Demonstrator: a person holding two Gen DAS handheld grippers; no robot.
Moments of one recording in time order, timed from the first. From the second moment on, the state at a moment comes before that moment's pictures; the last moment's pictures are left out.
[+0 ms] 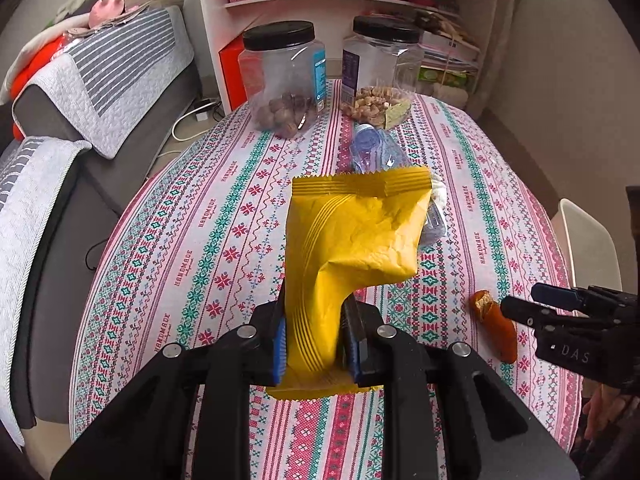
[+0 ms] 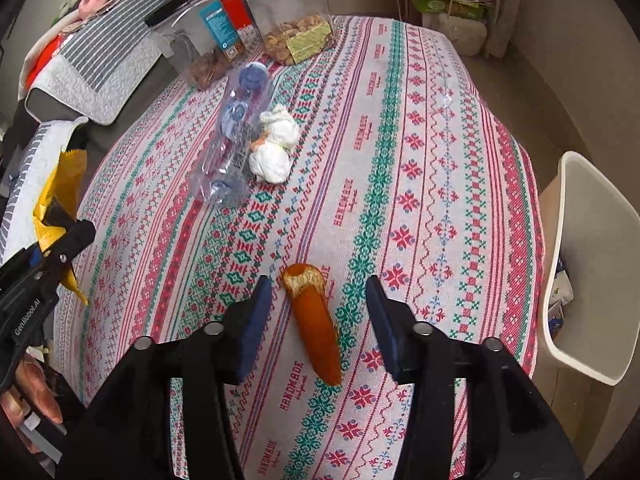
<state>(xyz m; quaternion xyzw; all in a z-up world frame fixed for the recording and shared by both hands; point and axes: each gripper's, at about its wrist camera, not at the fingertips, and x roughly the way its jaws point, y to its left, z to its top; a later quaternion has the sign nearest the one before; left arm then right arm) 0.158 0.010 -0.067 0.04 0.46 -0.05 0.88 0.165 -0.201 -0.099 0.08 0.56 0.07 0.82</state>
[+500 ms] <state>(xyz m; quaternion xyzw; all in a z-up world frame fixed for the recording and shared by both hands) 0.157 0.027 -0.071 0.03 0.47 -0.04 0.88 0.159 -0.164 -0.121 0.01 0.55 0.06 0.83</state>
